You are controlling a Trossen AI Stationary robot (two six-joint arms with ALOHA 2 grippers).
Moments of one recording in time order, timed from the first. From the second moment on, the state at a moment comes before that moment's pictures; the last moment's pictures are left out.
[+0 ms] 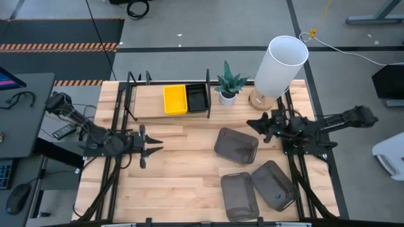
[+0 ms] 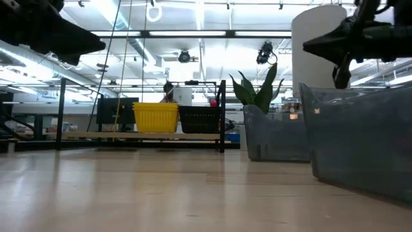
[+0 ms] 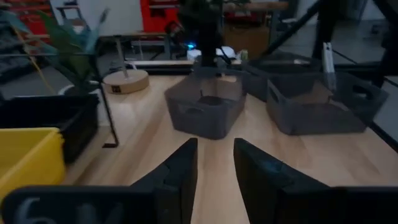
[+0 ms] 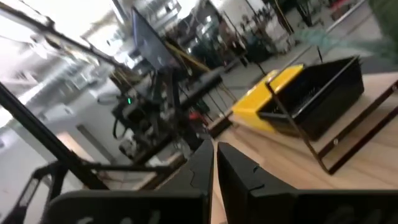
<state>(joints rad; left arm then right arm) -0.60 0.63 0.18 0.27 -0.74 -0.11 0.13 0.50 0.05 0.55 0.38 0.62</state>
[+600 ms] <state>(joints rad) -0.52 0.25 0.01 0.24 -0.74 -0.07 0.31 1.10 0.58 0.00 0.34 0.57</state>
